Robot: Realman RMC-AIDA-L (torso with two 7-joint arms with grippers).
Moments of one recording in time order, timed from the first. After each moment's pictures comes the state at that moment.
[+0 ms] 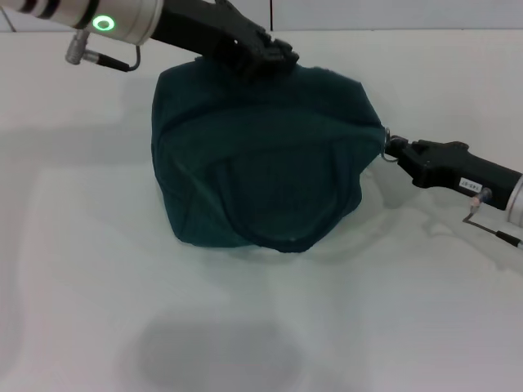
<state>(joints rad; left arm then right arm) -0.80 -2.08 1.02 1.15 2.19 1.49 -2.04 0.53 2.02 -1.42 -0.28 -0.92 -1.06 1.16</state>
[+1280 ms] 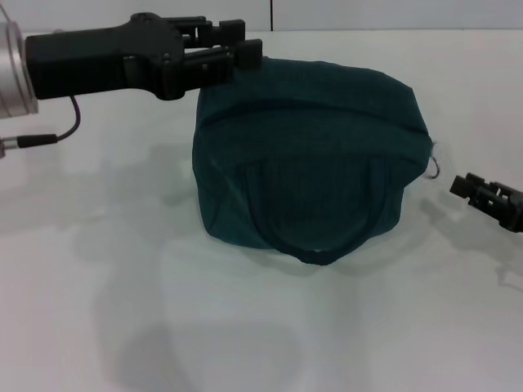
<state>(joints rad) -0.39 -2.08 1.00 1.25 1.60 1.60 -1.93 0.34 1.94 -1.27 -0.29 -1.05 -1.32 1.36</state>
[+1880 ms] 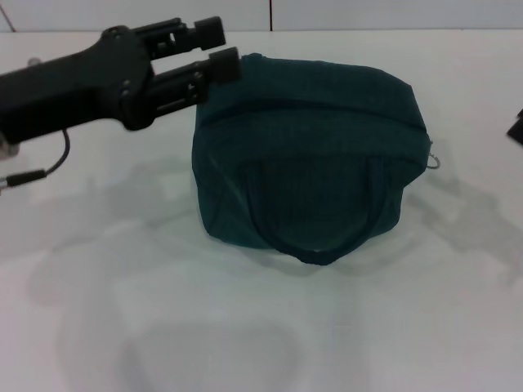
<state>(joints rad) -0.30 -2.08 1.00 1.08 1.37 1.70 -1.66 0.30 1.95 -1.05 -0.32 -1.05 -1.75 1.11</state>
